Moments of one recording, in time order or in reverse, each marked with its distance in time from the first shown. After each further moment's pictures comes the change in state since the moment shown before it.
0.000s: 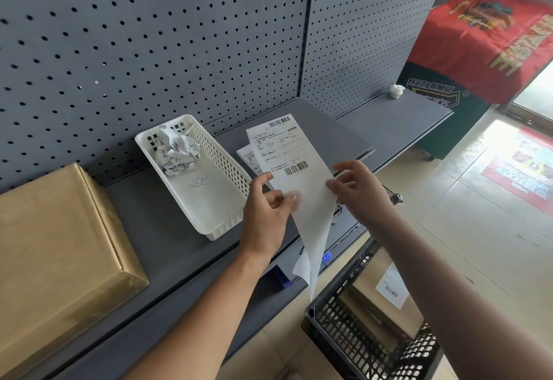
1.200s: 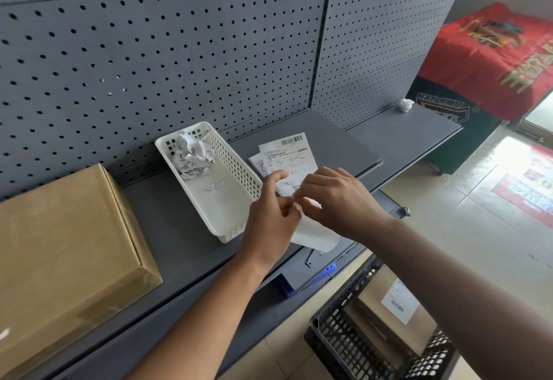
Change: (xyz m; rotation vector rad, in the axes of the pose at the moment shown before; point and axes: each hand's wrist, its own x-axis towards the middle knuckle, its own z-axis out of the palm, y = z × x) left_hand -0.017 0.025 -0.018 0.233 -0.080 0.199; right_hand -0.005 -0.041 0.023 -0.864 -0.111 -0.986
